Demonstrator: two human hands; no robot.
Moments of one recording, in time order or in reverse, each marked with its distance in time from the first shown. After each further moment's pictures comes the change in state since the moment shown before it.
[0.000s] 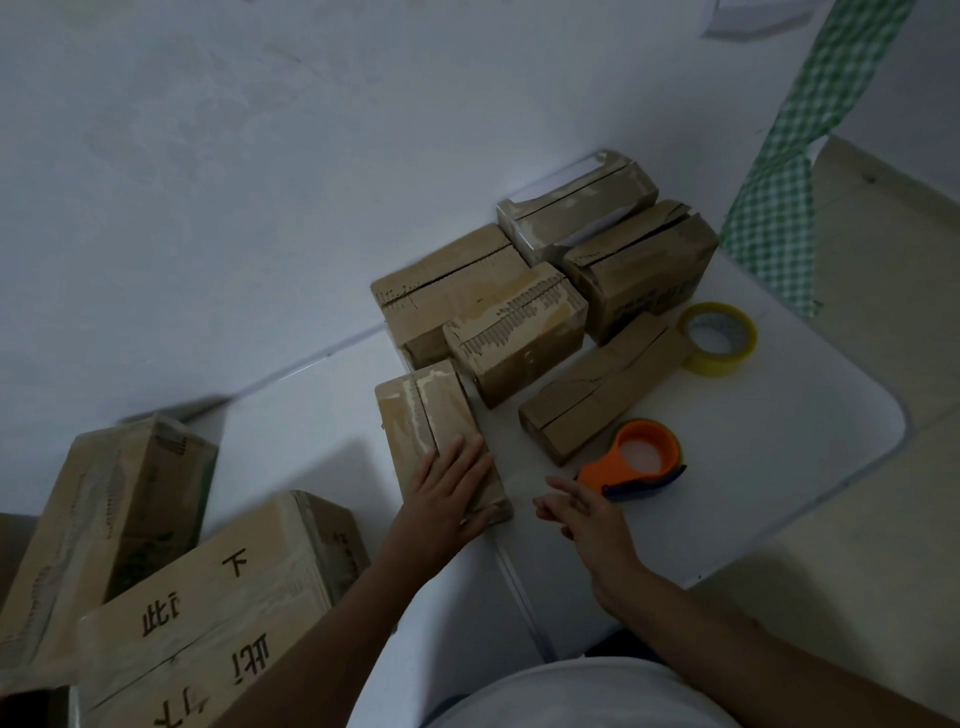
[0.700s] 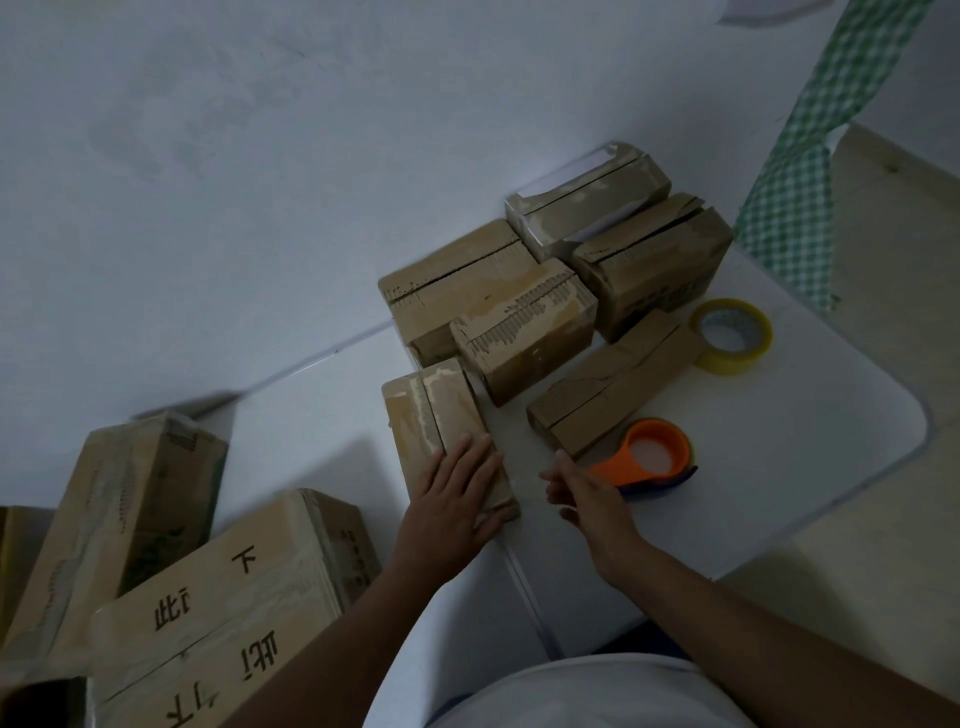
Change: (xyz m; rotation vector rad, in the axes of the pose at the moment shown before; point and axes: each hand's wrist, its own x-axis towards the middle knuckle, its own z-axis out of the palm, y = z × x) left_hand 0.001 0.006 0.005 0.136 -0.086 -0.100; right_hand 0.031 -0.002 0.004 -0.015 -0.017 0.021
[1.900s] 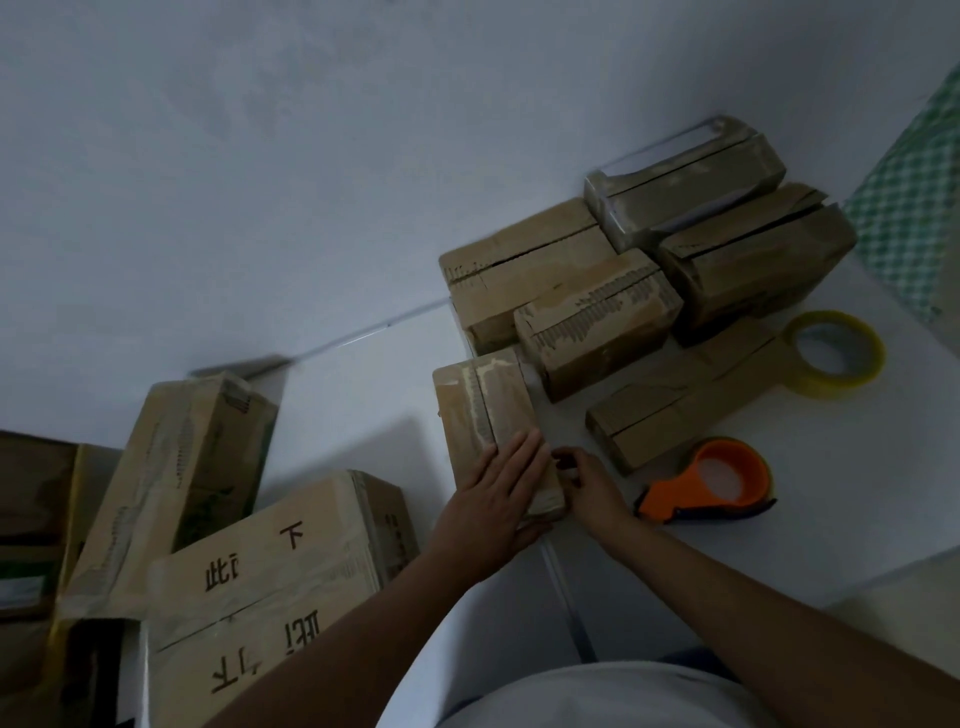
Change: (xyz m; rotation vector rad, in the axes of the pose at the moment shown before) left_hand -0.001 -0.013 -0.007 0.060 -0.061 0.052; right_hand 0.055 0.009 0.051 -0.625 -0.179 -0.206
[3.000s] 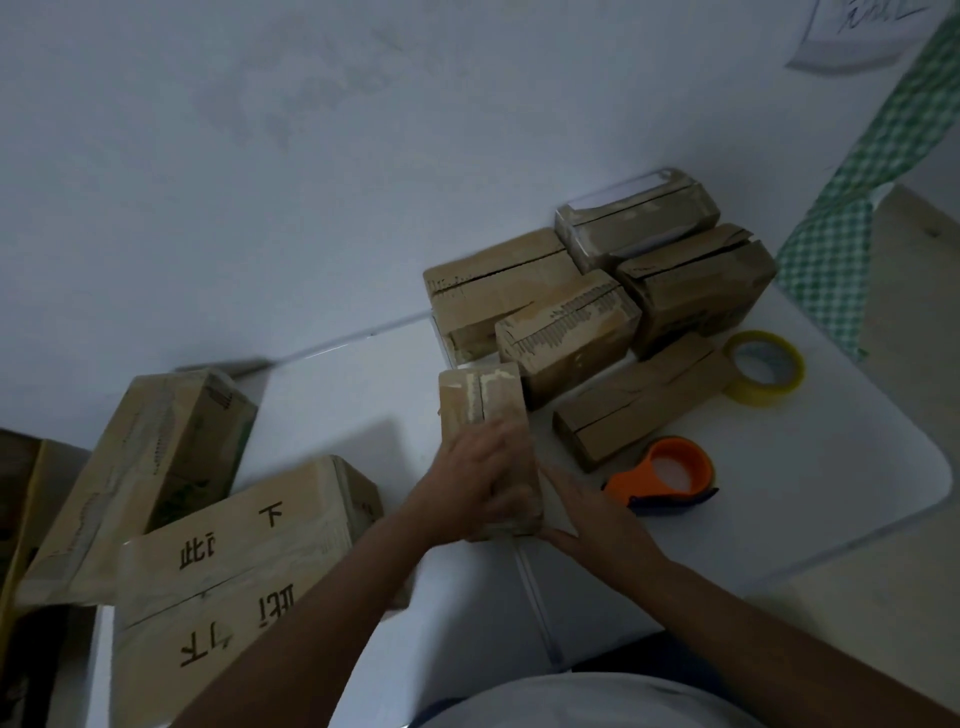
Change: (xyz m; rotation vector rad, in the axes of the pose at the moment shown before) left_hand 0.005 0.002 -0.050 -0.332 0.102 0.045; right_hand -0.083 -0.005 -0.046 -0.655 -0.105 -0.548
